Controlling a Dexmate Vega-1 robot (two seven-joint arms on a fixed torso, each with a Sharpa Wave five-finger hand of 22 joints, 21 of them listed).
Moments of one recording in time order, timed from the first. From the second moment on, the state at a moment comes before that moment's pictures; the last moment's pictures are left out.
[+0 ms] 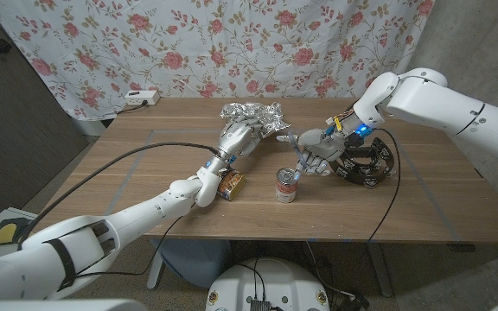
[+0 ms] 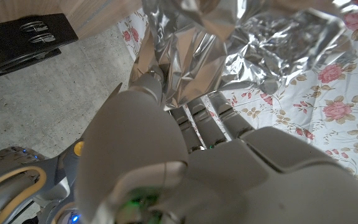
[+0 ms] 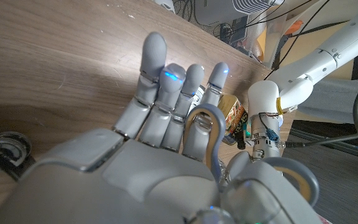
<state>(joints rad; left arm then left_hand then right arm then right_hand) 0.53 0.53 1.00 -1.13 0.84 -0.18 1.02 1.31 0.16 0.32 -0.12 0.24 0.89 -0.06 0.46 0.42 0.63 -0.19 0.84 0.82 0.73 -0.22 0.54 0.77 0.40 -0.02 0.58 0.23 -0.21 -1.01 -0.89 -2.03 0.45 -0.88 0.97 0.05 0.00 -0.33 0.15 0.38 1.11 0.01 0.23 0.34 0.90 0.00 1.18 0.73 1.07 -0.18 1.21 1.20 0.95 -0.14 1.42 0.34</state>
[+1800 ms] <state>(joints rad) 0.55 0.54 0.99 -1.16 0.85 -0.17 1.02 1.32 0.16 0.31 -0.12 0.24 0.89 -0.06 0.46 0.42 0.63 -0.19 0.84 0.82 0.73 -0.22 0.51 0.79 0.40 -0.03 0.59 0.21 -0.23 -1.02 -0.89 -2.07 0.45 -0.91 0.94 0.25 0.11 -0.27 0.09 0.37 1.11 0.01 0.27 0.35 0.94 -0.02 1.18 0.71 1.10 -0.19 1.24 1.21 0.99 -0.15 1.43 0.34</state>
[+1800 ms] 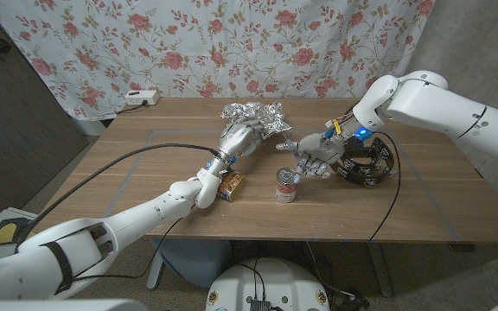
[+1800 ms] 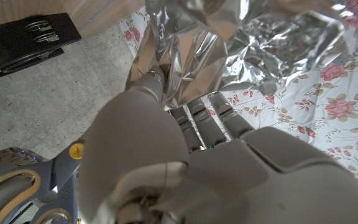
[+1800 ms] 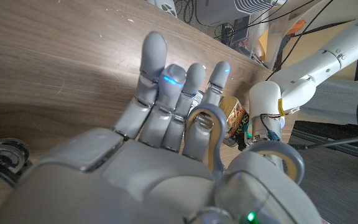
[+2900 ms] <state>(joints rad) 0.56 0.55 0.98 -1.18 0.85 -0.16 1.03 1.32 0.17 0.30 -0.12 0.24 0.89 -0.06 0.45 0.42 0.63 -0.19 0.84 0.82 0.74 -0.22 0.50 0.80 0.40 -0.03 0.60 0.20 -0.25 -1.03 -0.87 -2.13 0.47 -0.94 0.86 0.73 0.09 0.18 -0.12 0.19 1.12 0.02 0.30 0.45 0.88 -0.03 1.18 0.76 1.12 -0.19 1.26 1.22 0.94 -0.13 1.48 0.37</state>
